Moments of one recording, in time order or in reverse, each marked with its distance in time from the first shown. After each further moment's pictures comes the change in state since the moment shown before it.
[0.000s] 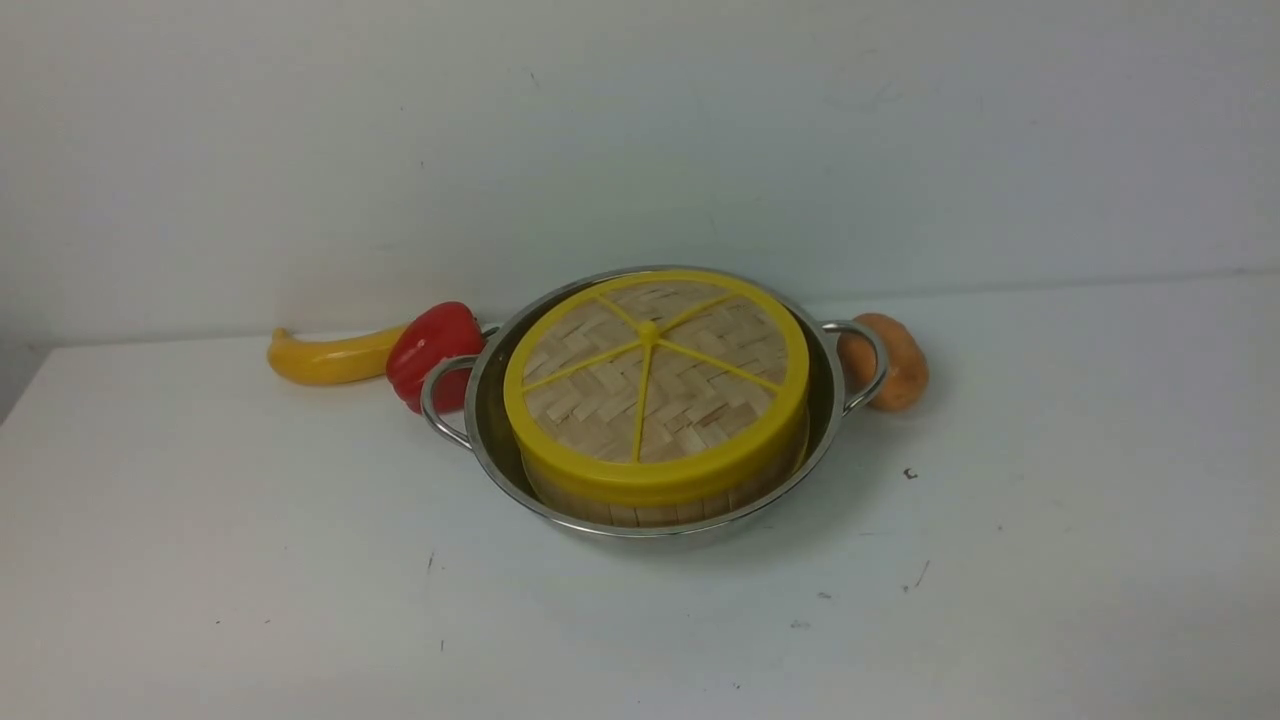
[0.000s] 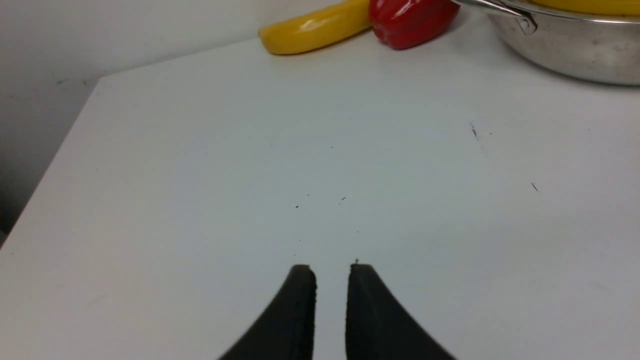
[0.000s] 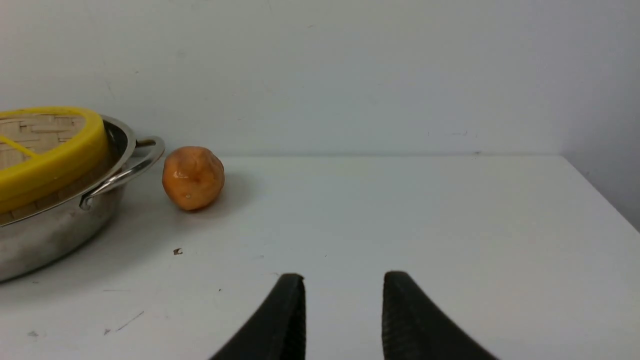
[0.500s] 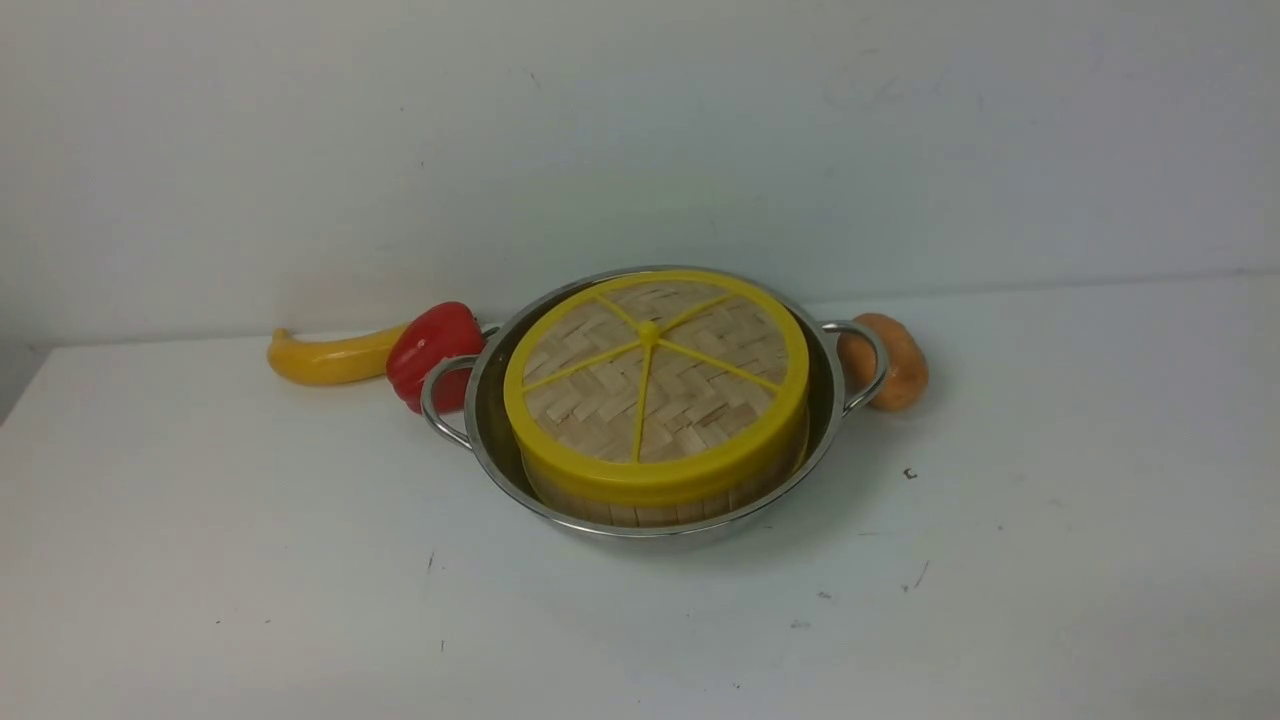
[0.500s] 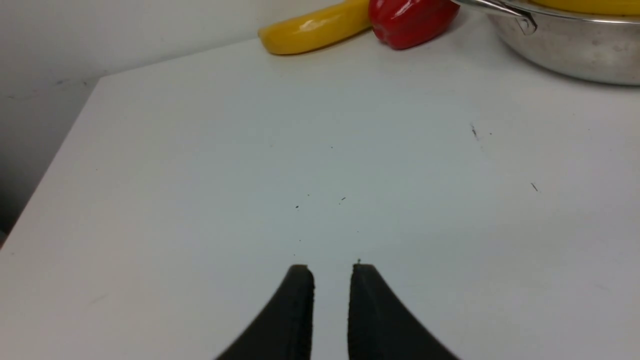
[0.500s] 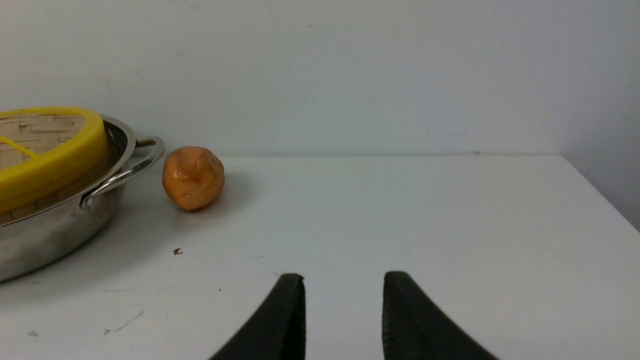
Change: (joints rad) right arm 0.000 0.000 0.000 0.000 0.000 0.000; left arm 0.000 0.000 0.000 0.000 0.000 0.000
